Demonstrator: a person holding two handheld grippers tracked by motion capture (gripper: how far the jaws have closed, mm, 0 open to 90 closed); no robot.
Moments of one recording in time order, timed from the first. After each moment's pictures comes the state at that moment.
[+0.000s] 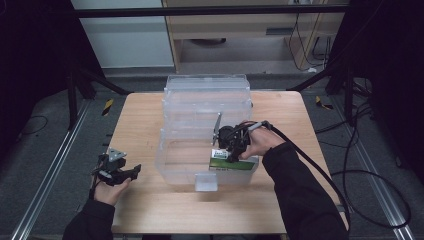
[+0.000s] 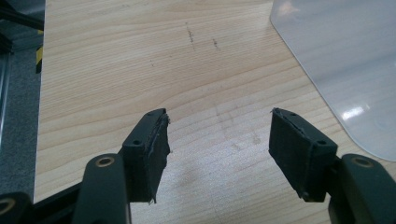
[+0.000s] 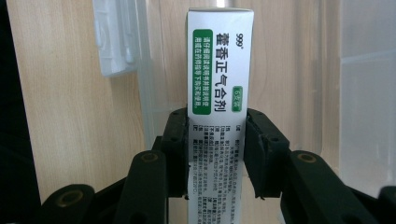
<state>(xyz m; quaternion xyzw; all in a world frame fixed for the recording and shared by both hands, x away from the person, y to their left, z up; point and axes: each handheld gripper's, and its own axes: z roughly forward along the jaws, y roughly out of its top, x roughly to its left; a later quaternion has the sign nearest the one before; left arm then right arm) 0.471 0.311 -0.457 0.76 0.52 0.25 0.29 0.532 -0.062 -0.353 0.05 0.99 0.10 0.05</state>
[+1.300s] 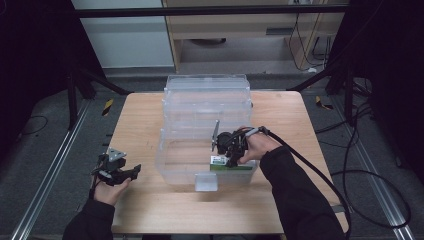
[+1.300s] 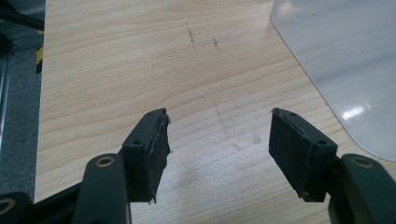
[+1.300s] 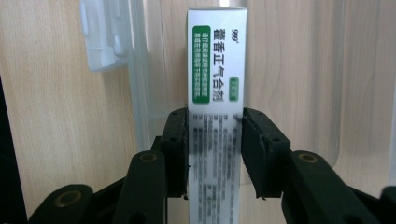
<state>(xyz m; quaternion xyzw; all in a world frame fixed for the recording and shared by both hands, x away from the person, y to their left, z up) 0.471 0.311 -0.457 0.76 0.52 0.25 0.29 0.533 -0.059 -0.375 0.05 0.99 0.09 0.04</state>
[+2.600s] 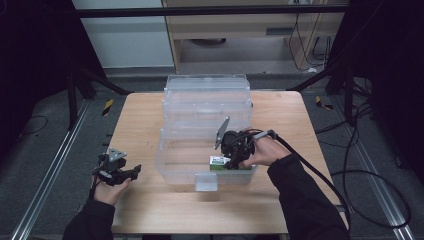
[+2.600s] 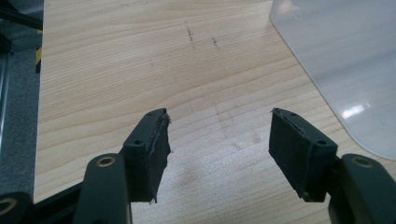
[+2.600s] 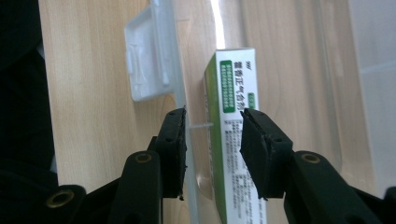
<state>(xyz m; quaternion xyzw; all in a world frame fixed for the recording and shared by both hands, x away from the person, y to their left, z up) 0.471 0.310 -0.457 0.77 0.52 0.25 0.29 0.508 -0.069 -0.352 0.07 0.98 0.17 0.05</state>
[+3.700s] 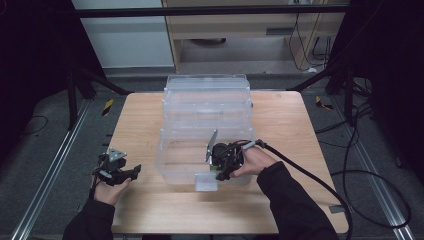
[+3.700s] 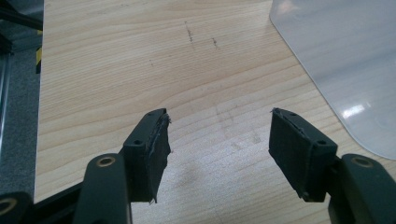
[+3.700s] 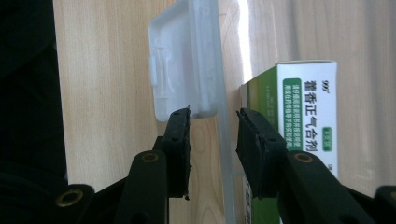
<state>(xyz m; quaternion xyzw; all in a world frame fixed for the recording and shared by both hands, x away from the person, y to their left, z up) 0.471 0.310 -0.457 0.77 0.52 0.25 0.29 0.503 -0.045 -0.389 0.06 0.99 0.16 0.00</state>
